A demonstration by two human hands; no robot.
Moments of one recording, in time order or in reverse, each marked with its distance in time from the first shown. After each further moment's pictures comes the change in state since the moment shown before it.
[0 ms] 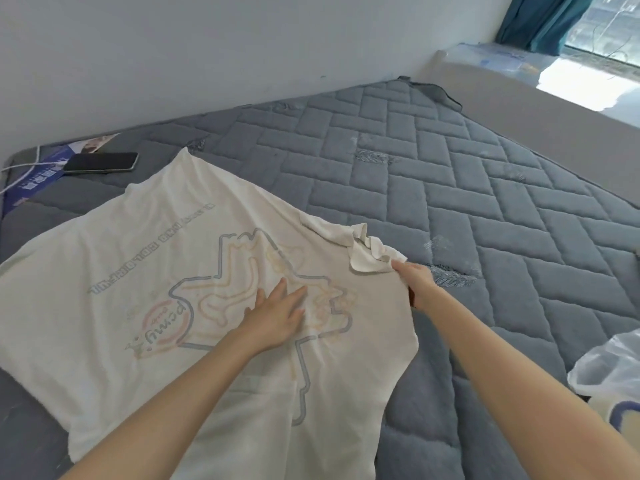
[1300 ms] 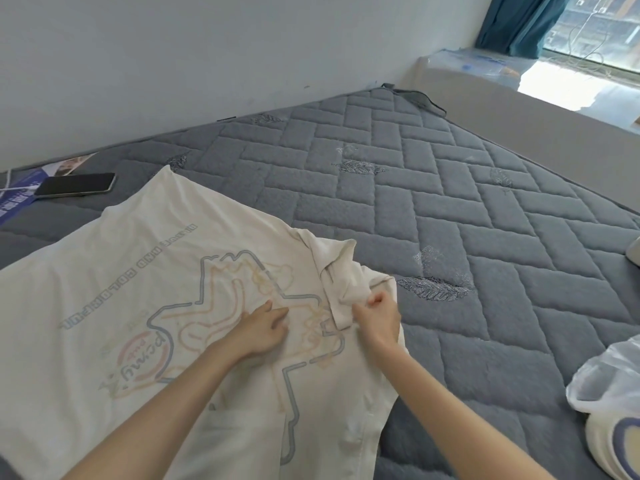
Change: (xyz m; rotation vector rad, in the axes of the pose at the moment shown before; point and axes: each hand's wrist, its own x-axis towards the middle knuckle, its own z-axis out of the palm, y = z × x) left_hand 0.027 0.003 -0.020 0.009 -0.087 0.015; right_hand -0.050 0.030 0.047 -0.177 0.228 -0.237
